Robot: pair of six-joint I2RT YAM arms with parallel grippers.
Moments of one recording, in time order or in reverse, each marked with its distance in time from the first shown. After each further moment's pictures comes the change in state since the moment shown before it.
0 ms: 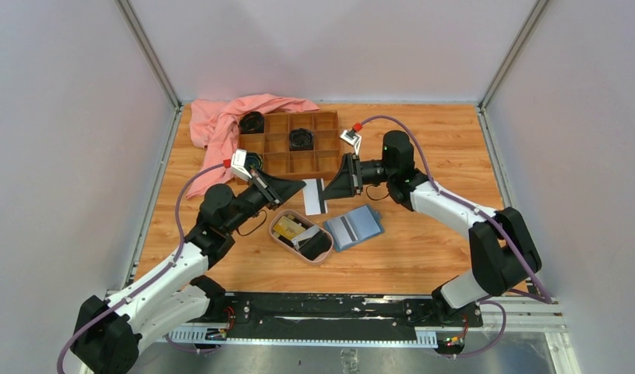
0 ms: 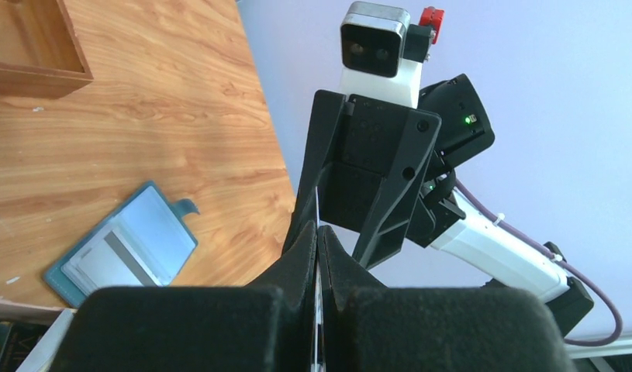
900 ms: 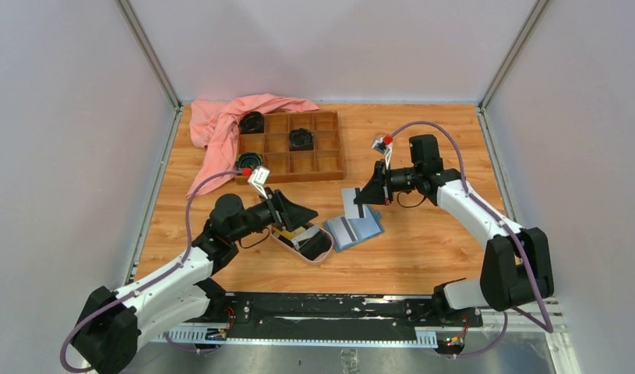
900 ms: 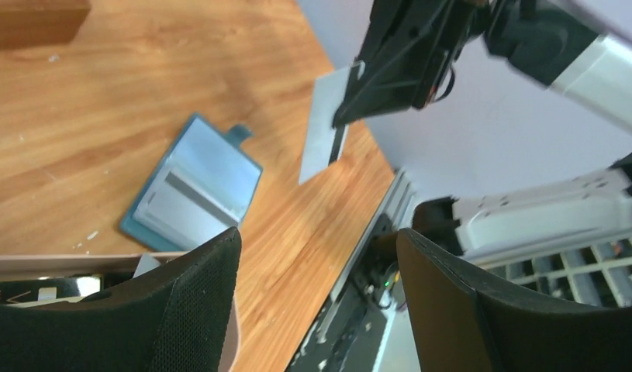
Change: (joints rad) left arm -0.034 0.001 -0.117 0.063 0.180 0.298; right arm -0.228 -0.127 0.004 -0.640 0.008 -0.822
